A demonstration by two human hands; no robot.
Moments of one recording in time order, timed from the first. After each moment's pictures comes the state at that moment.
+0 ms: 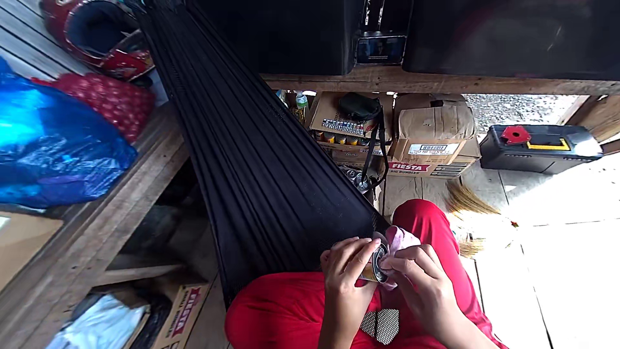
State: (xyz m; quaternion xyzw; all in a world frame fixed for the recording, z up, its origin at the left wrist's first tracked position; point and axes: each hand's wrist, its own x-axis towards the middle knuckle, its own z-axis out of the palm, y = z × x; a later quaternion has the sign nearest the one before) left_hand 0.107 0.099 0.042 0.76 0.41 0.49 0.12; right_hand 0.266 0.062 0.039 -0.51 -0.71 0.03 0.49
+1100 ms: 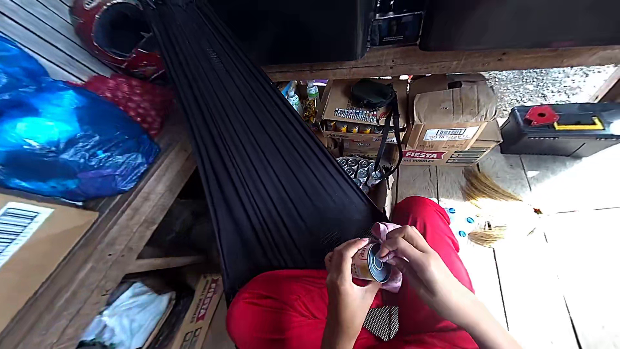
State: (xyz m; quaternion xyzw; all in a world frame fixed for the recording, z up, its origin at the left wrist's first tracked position) left_hand 0.072 0.078 0.031 0.72 0.44 0.50 0.20; right_hand 0.247 0.068 0.043 -0.45 -0.74 0.21 0.46
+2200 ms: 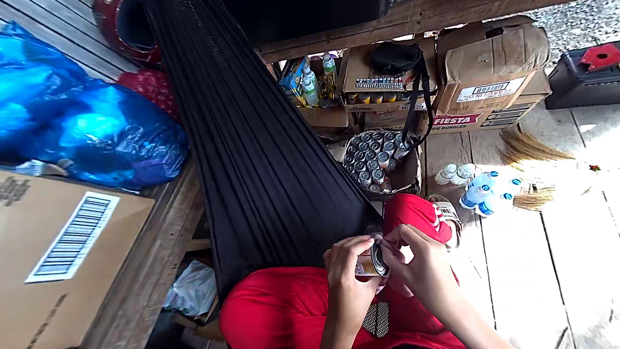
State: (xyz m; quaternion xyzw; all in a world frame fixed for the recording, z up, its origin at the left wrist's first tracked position) left_hand -0.053 0.050 0.047 0.77 0.45 0.42 0.15; right_hand 0.100 0.038 0.041 -0.60 -0.61 0.15 0.50
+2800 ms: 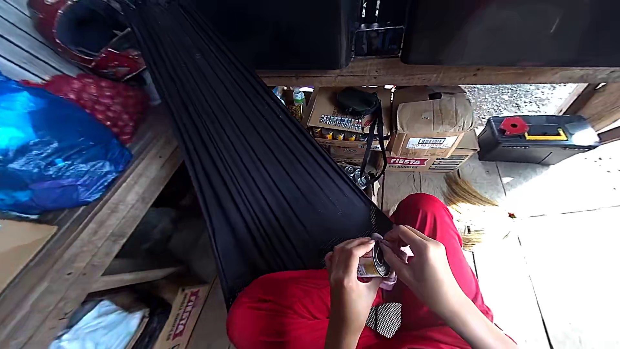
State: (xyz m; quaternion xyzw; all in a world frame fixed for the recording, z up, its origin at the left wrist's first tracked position) left_hand 0.120 0.092 0.029 0.73 0.44 0.49 0.17; right_hand 0.270 0.081 0.051 -0.61 -0.65 0.10 0.44
